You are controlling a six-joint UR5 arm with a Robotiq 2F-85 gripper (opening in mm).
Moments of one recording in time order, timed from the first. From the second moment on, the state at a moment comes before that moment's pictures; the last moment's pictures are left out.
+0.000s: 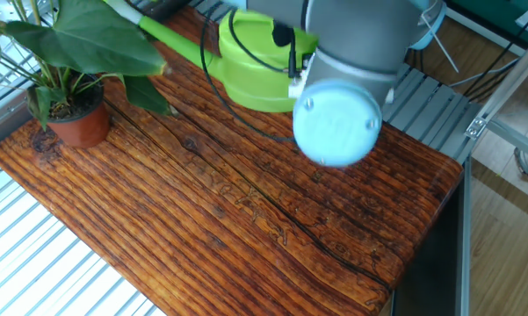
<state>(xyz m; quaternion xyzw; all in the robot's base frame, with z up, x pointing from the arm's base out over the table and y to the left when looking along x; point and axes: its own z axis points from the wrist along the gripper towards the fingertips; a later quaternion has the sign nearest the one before) 0.281 0.127 0.230 0.25 -0.84 0.07 0.48</state>
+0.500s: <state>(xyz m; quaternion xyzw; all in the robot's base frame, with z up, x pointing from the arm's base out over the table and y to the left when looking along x) 0.278 0.129 0.229 0.24 -0.84 0.07 0.49</state>
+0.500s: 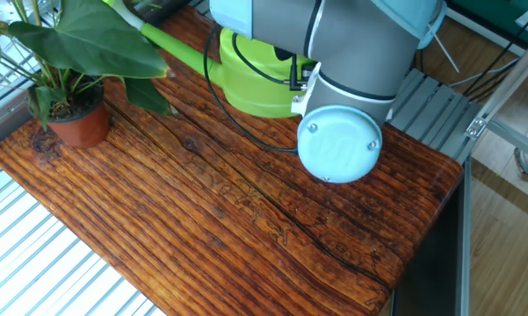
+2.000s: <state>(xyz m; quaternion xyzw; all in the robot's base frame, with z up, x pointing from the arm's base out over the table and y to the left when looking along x) 0.277 0.156 0.218 0.22 -0.86 0.03 0.46</state>
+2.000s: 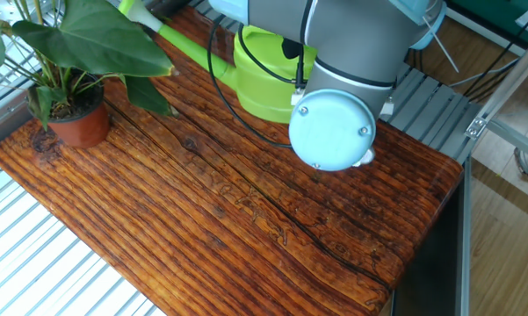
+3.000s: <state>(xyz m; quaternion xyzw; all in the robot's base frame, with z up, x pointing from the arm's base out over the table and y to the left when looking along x) 0.270 0.195 0.209 0.16 -0.88 -0.01 0.45</state>
